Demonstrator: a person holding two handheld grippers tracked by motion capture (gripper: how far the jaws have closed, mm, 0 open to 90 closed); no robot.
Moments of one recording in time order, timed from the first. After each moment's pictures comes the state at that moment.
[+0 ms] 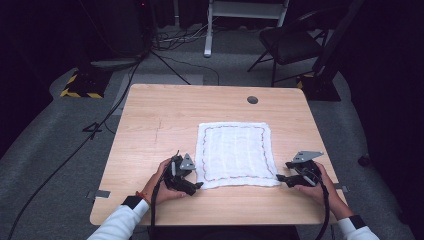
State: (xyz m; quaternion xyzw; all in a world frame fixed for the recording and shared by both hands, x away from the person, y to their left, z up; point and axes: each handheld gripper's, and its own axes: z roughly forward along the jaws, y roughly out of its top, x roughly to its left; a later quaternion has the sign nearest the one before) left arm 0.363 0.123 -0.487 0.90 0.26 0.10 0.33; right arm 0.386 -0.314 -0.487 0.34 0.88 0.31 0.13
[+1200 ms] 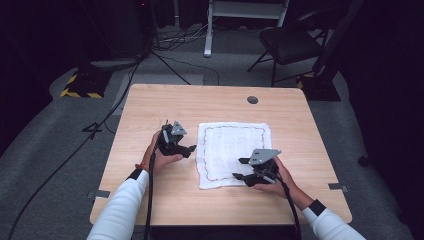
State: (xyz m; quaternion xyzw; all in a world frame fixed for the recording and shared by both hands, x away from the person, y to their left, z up) left arm 0.459 0.149 -0.470 0.86 0.34 0.16 0.36; right arm 0.381 -0.176 -0.460 0.17 0.89 0.41 0.12
